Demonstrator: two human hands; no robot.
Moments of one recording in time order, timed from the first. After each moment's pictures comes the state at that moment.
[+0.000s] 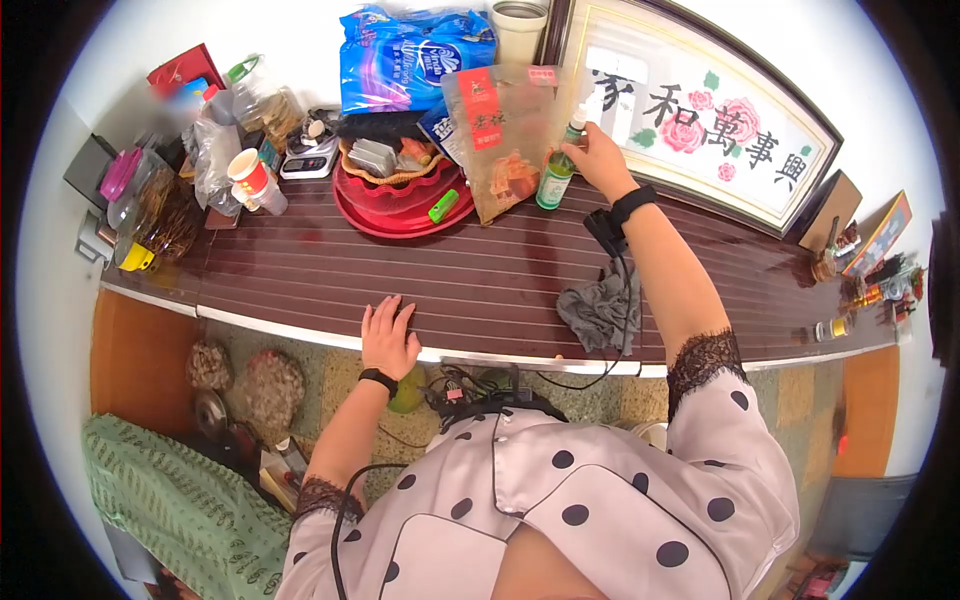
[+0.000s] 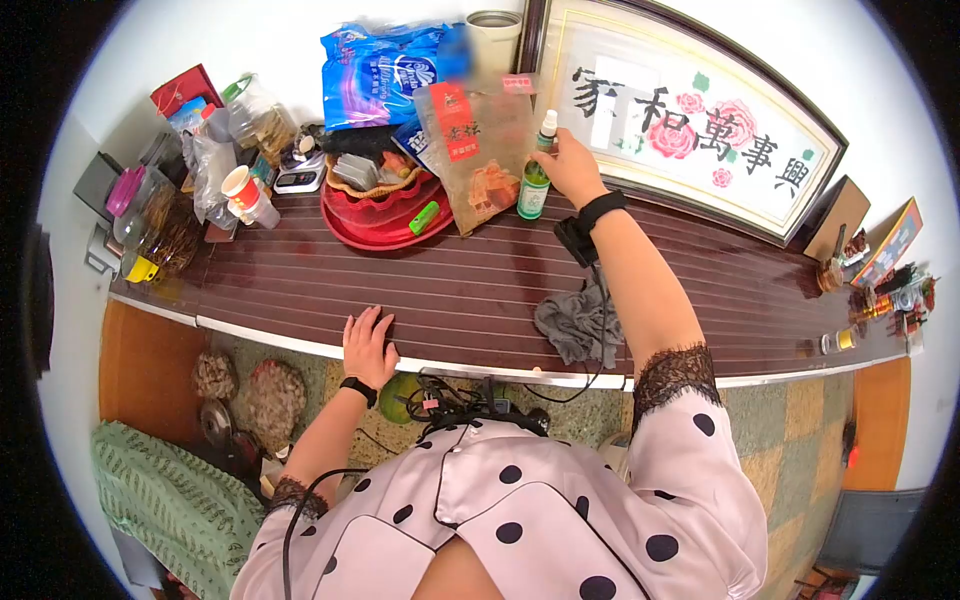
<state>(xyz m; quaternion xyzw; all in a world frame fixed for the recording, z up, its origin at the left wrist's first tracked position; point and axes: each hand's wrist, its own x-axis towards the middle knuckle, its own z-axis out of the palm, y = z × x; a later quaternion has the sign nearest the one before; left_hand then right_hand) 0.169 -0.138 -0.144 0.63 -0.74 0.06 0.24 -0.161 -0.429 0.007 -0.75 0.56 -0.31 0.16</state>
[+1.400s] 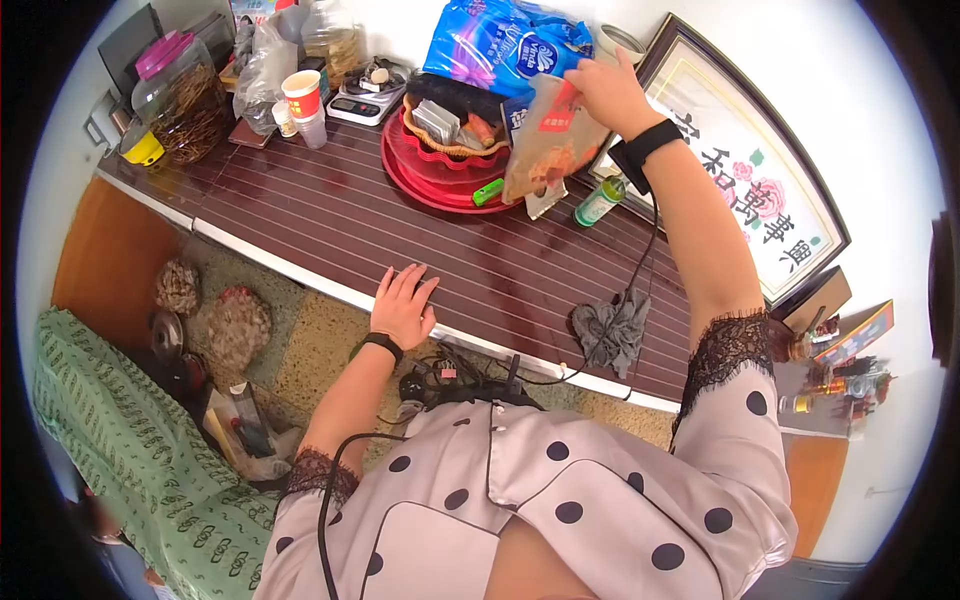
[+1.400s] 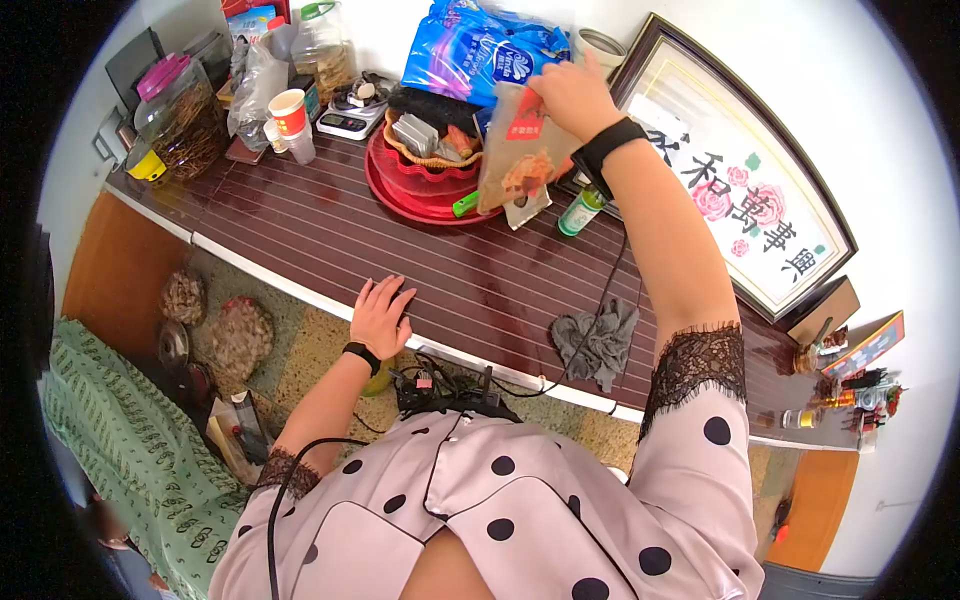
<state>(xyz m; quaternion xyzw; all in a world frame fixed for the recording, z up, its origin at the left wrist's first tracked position) 0.177 -0.134 -0.149 0.62 -0.73 0.05 0.28 -0.025 -0.447 0.128 -0.91 0.29 -0.05 -0.29</state>
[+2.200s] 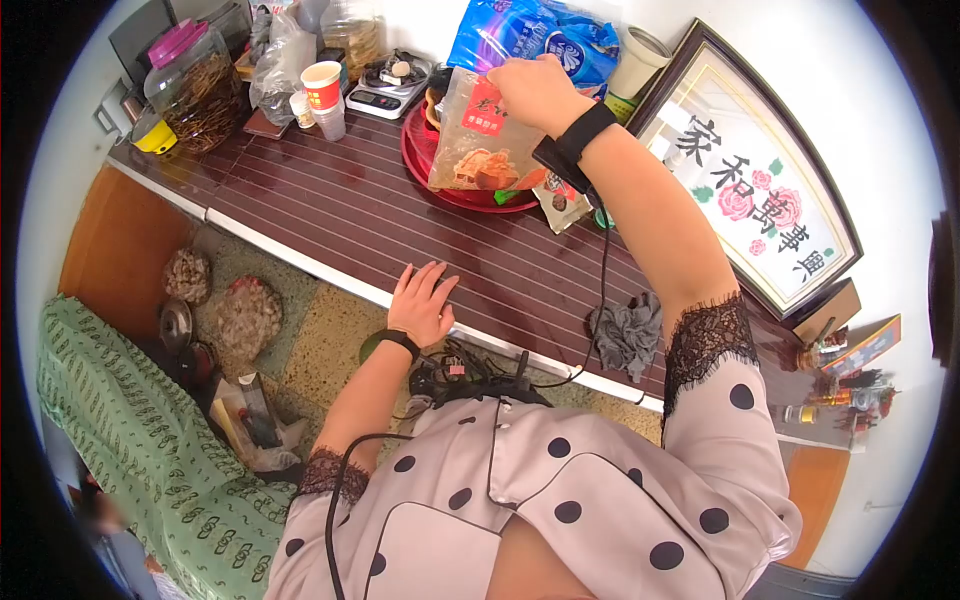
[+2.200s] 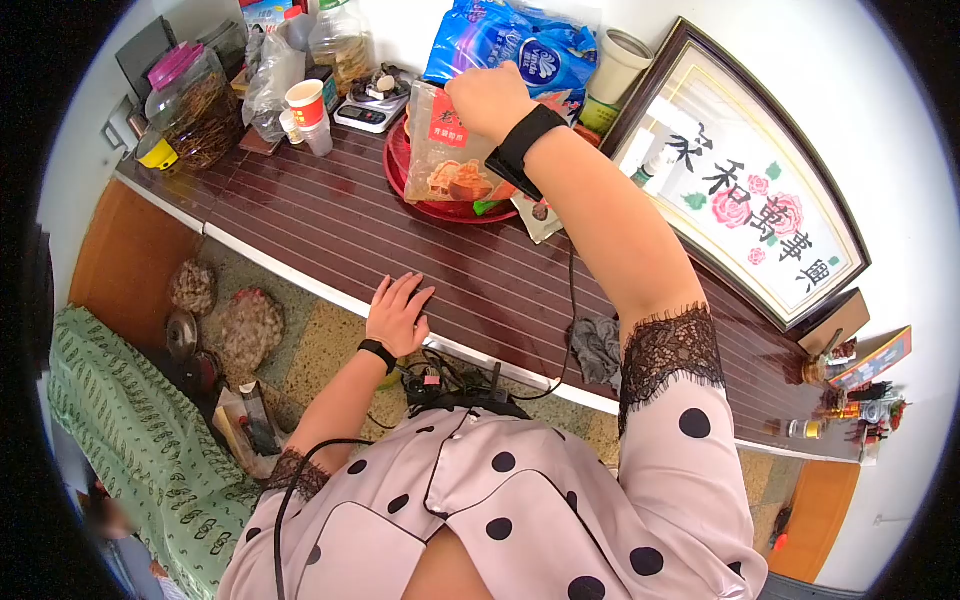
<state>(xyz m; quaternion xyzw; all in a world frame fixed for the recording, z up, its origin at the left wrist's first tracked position) 0.177 -0.135 -0.148 0.62 -0.72 0.04 0.29 0.089 -0.402 0.104 -0.95 0.24 -0.09 -0.17</state>
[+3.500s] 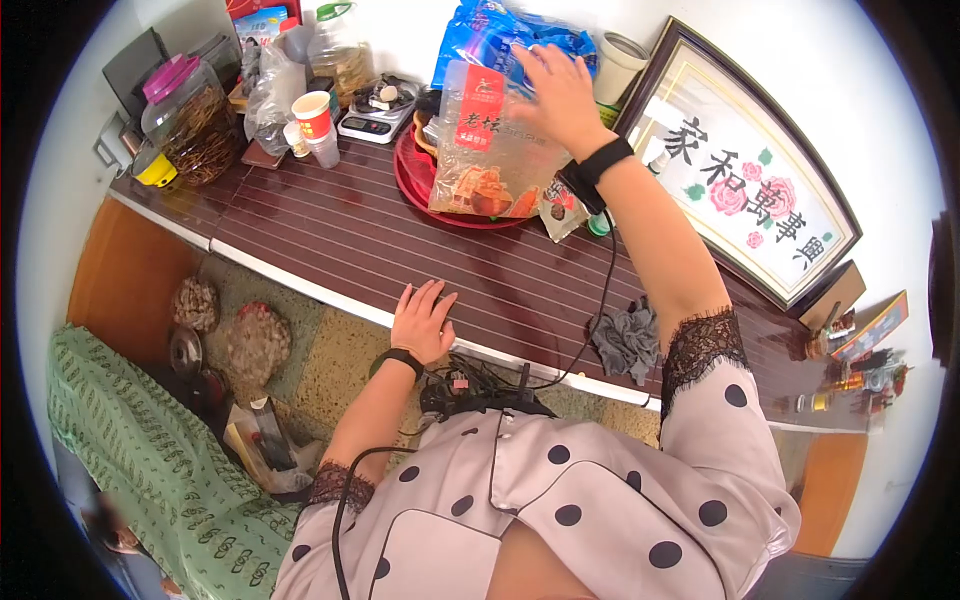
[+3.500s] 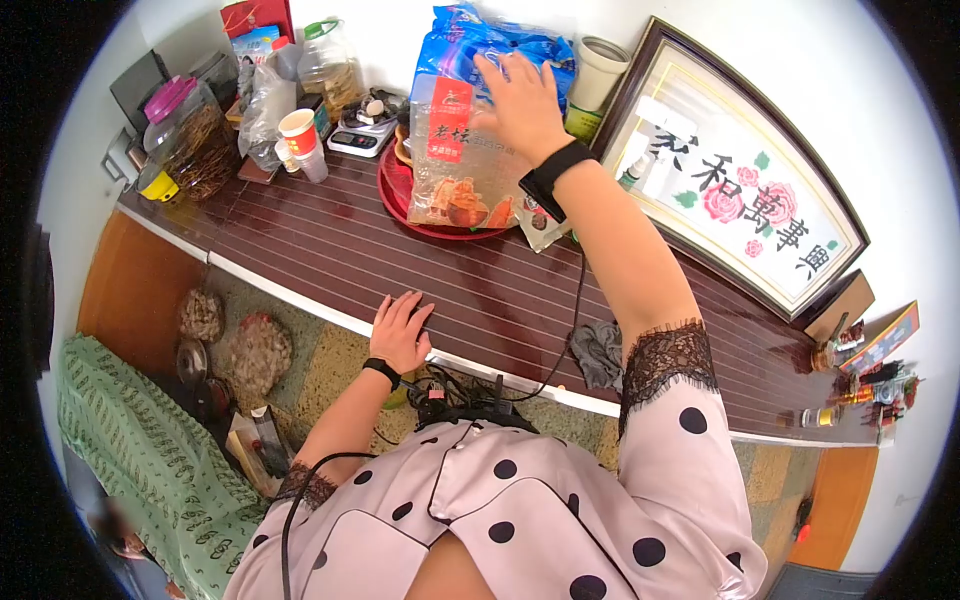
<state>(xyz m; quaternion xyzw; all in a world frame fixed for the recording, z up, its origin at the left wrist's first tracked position) 0.175 -0.136 -0.150 0.63 -0.72 0.04 0.29 0.038 -0.427 0.091 -0.89 0.28 -0.31 -0.20</state>
